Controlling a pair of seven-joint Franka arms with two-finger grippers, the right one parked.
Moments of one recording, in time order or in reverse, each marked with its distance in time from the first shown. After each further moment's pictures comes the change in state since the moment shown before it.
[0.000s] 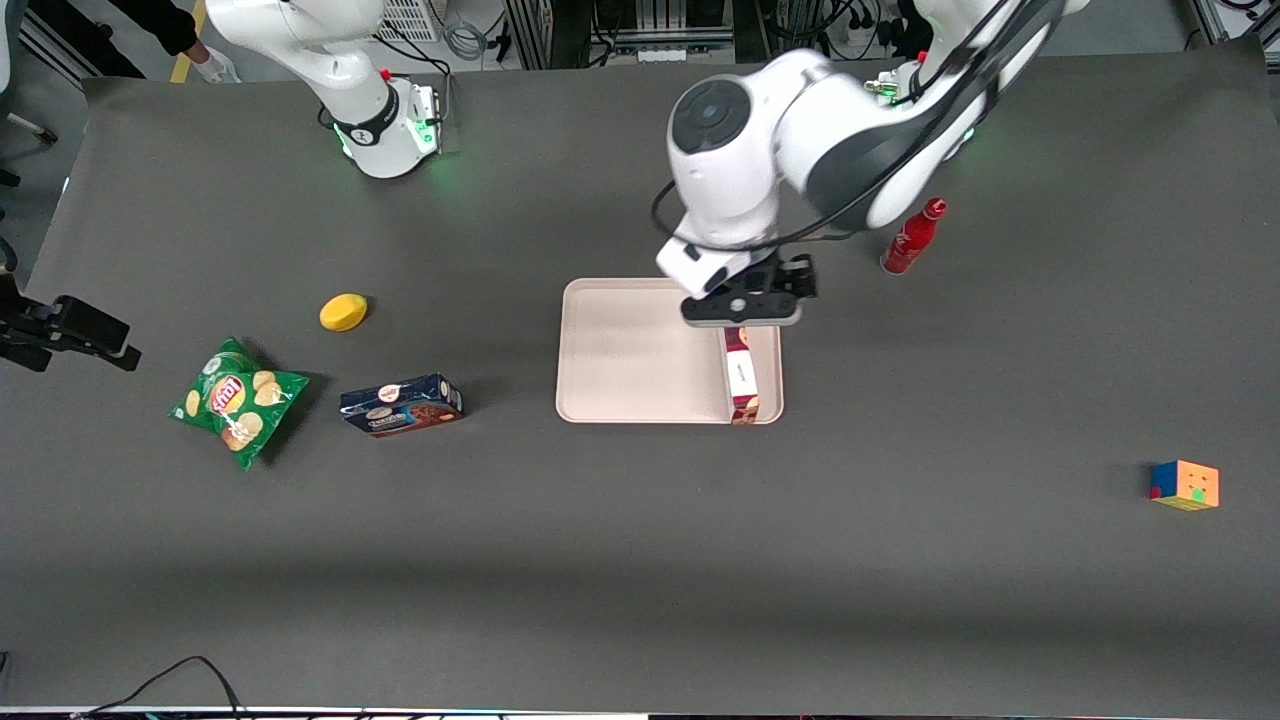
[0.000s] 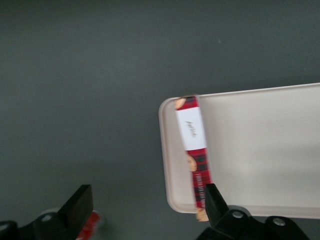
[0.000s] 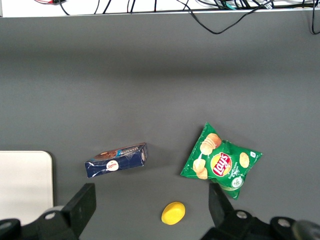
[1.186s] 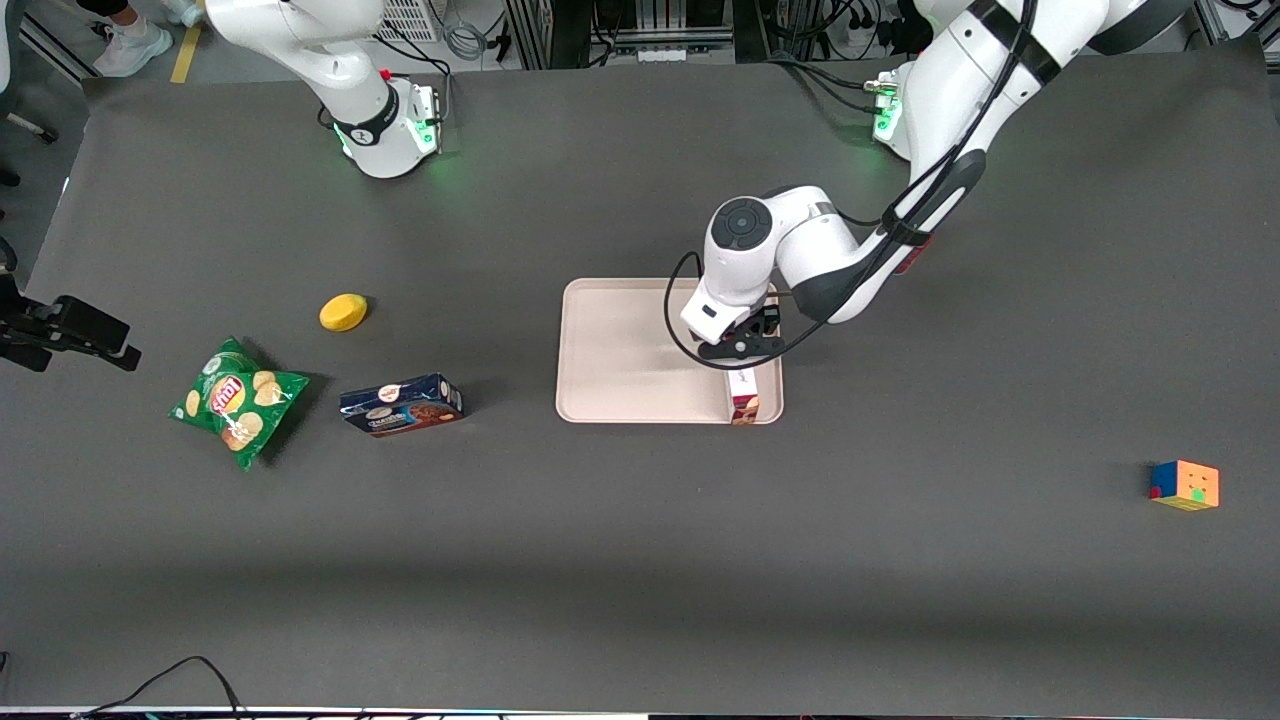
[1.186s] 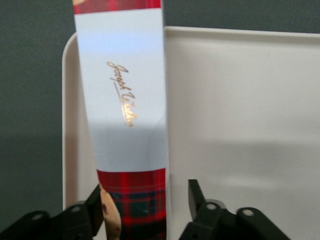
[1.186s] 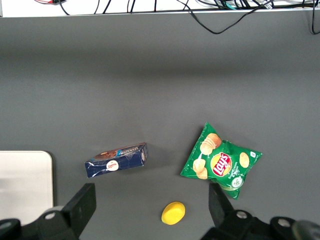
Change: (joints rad) arm -0.045 0.198 0.162 -0.441 0.133 0.699 -0.385
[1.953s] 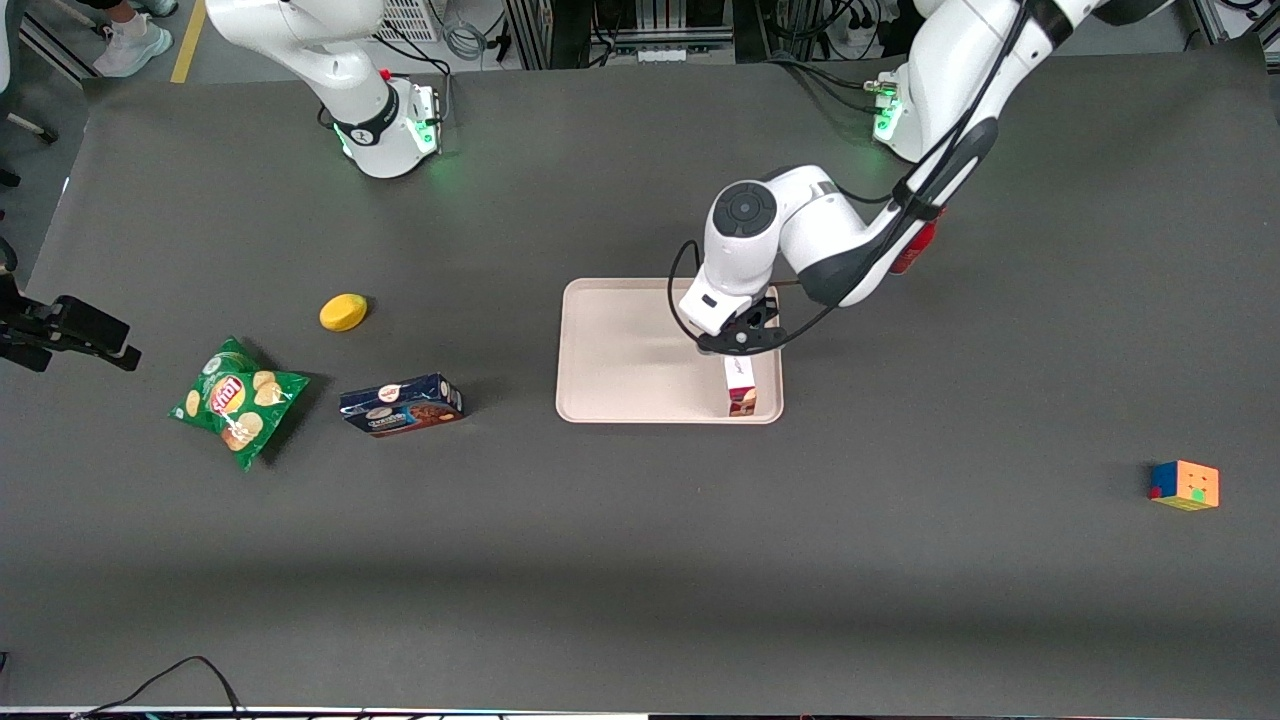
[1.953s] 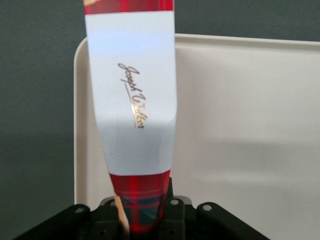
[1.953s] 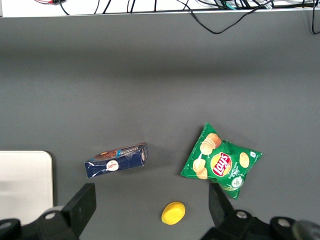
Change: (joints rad) arm 0.001 -0.063 -0.009 -0.002 -0.105 -0.031 0.068
